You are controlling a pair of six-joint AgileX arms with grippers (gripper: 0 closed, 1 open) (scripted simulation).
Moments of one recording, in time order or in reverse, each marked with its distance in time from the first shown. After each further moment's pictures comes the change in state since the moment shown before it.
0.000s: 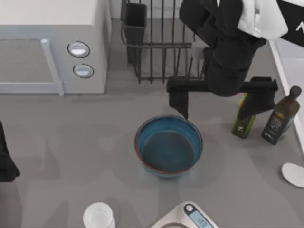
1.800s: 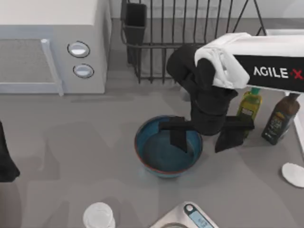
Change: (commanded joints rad) left arm 0.000 0.000 0.000 0.000 0.000 0.000; right arm 0.021 0.138 -0.230 0.324 0.000 0.022
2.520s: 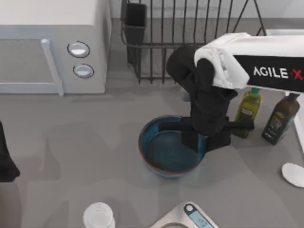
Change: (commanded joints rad) left arm 0.000 0.000 0.000 0.000 0.000 0.000; right arm 0.000 0.000 0.000 0.000 0.000 0.000
